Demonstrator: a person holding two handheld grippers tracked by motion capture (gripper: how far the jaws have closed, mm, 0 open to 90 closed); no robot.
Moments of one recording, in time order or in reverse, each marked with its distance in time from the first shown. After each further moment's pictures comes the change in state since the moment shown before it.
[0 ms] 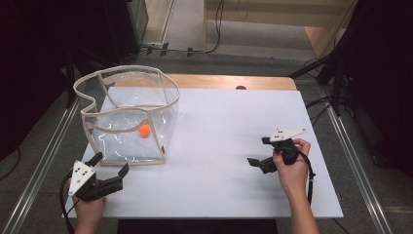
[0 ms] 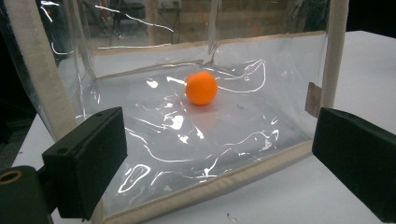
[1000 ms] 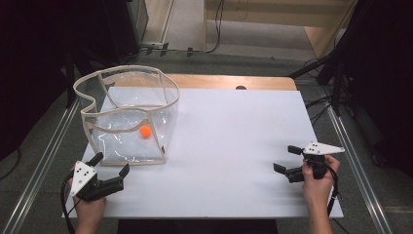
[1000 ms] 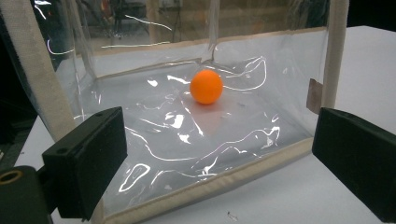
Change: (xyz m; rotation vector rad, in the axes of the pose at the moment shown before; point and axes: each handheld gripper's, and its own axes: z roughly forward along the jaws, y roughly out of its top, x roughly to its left) left arm -0.002 -0.001 0.001 0.006 0.008 0.016; right arm -0.027 -0.071 -0.049 -0.166 -0.062 0.123
